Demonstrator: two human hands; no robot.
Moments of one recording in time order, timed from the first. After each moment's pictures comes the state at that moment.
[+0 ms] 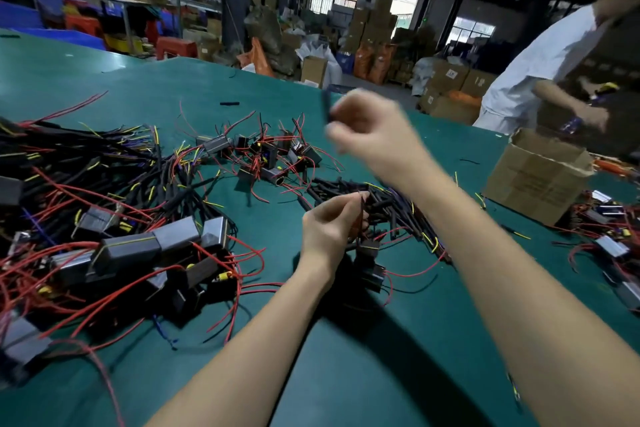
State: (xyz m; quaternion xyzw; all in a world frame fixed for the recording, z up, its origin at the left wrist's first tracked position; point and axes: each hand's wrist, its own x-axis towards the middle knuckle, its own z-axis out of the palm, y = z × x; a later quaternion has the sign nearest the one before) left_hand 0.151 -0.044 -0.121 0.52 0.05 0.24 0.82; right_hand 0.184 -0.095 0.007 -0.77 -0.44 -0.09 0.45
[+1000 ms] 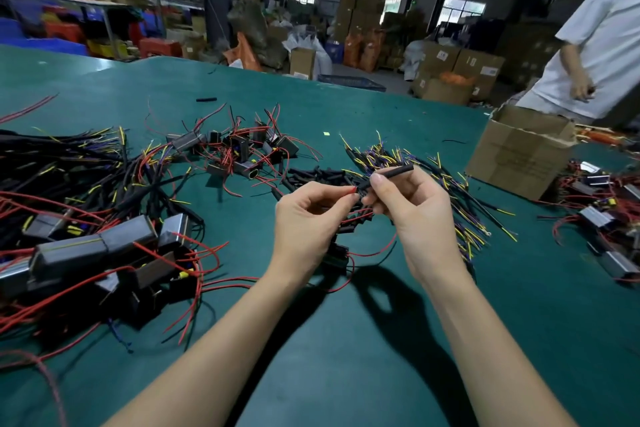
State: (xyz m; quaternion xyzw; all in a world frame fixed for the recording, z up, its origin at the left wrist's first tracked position) left_hand 0.132 -0.059 -0.106 0.64 0.01 0.33 0.69; right_hand 0.165 -0.178 -0.078 -0.64 -0.25 -0.10 0.72
